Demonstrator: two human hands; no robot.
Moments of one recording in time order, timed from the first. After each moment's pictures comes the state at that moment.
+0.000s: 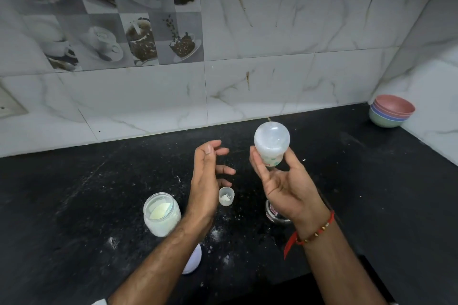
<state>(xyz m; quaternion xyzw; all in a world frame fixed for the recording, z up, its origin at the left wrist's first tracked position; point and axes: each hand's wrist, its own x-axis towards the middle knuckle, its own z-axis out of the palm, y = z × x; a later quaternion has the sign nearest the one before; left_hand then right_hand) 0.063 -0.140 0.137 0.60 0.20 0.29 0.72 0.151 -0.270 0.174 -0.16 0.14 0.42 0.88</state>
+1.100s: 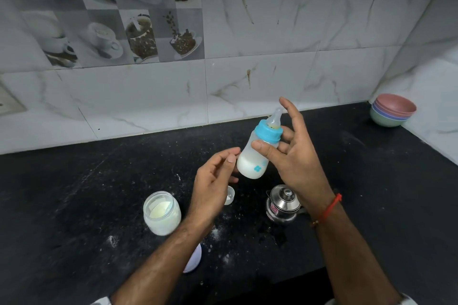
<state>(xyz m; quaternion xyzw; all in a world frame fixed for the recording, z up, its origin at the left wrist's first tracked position) 0.065 -0.135 0.123 0.66 0.17 0.25 0.69 0.166 -0.270 0.189 -0.68 -0.30 0.10 0.66</state>
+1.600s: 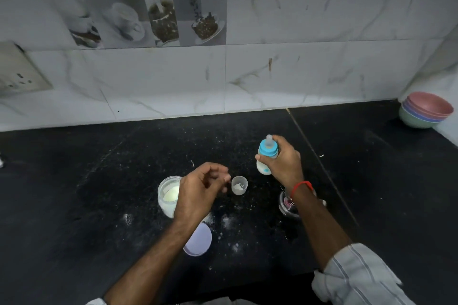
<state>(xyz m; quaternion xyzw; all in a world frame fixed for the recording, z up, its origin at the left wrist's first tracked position) 0.029 -0.099 0.076 0.74 0.27 0.24 0.56 0.226 -0.221 0.066 -0.84 -0.22 0.08 0.49</state>
